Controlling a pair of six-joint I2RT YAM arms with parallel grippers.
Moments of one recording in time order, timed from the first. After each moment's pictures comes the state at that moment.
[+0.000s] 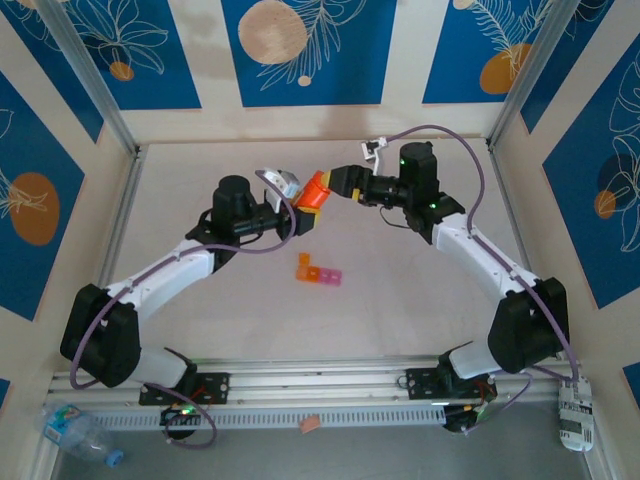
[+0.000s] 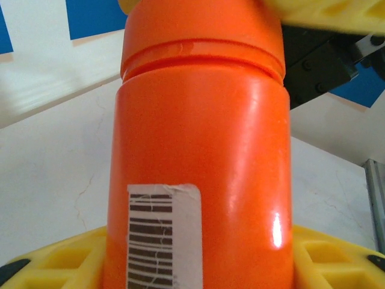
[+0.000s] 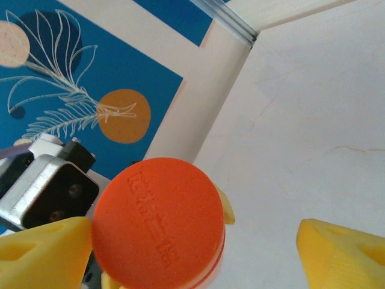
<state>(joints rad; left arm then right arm) -0.52 1.40 0.95 0.21 0.60 -0.06 0.37 1.42 1.15 -0.02 -0.76 0.76</state>
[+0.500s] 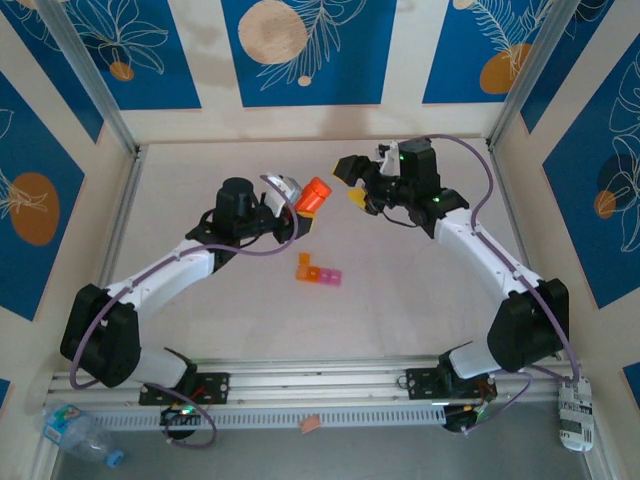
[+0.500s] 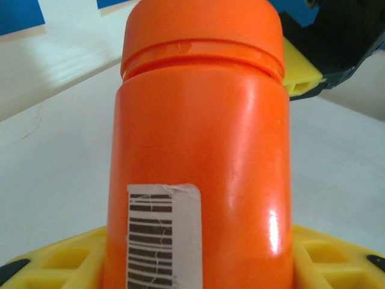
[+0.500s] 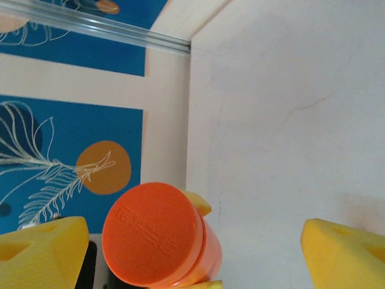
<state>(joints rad) -0.52 1.40 0.96 0.08 0.49 0.09 0.37 1.44 1.23 -0.26 -0.59 1.03</state>
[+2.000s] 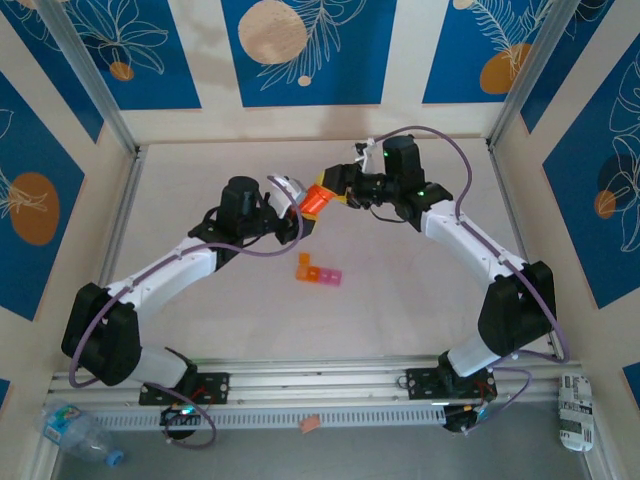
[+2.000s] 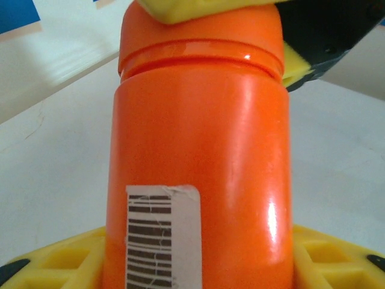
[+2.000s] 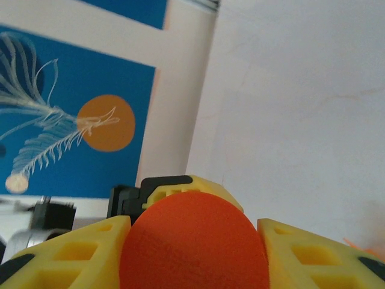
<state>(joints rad) -0.55 1.41 0.99 0.02 0.47 0.13 0.41 1.53 1.27 -0.18 -0.75 0.85</state>
